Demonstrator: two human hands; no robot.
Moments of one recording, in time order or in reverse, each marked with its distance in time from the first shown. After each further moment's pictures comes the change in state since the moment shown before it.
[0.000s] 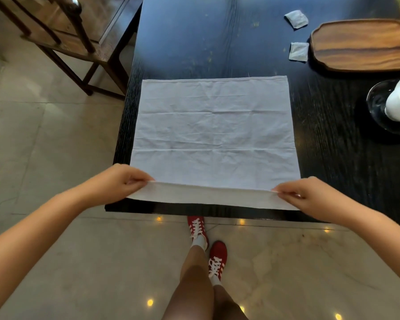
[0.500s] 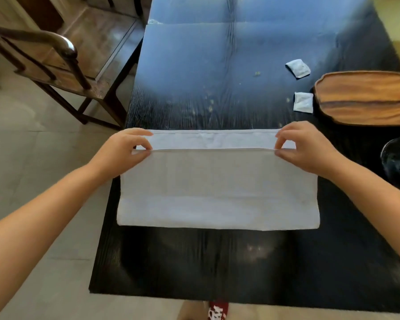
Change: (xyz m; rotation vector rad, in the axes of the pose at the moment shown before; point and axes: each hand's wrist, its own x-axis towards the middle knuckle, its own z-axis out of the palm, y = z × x) left_hand 0.155 -0.003 -0.108 0.206 0.428 0.163; right_hand 0.173 0.000 -0.125 -0.165 0.399 -0.099
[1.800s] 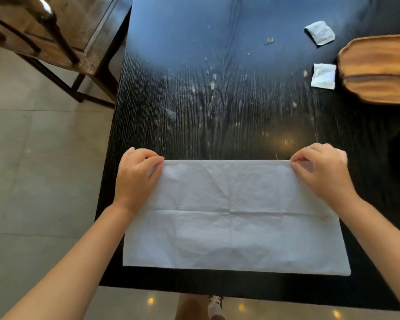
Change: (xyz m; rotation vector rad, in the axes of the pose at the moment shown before) left_hand -0.039 0.005 0.102 0.029 0.346 -0.047; right_hand -0.045 0.036 0.068 -0.044 0.224 0.136
